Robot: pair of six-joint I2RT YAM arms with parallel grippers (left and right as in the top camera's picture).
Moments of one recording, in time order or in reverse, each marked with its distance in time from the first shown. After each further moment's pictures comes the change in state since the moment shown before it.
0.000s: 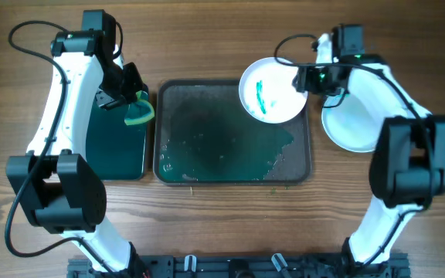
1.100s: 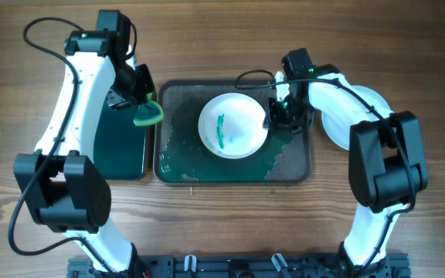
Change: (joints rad) left arm -0.068 0.000 0.000 -0.005 0.000 0.000; right arm 0.214 0.004 -0.078 -0.236 -0.090 0.106
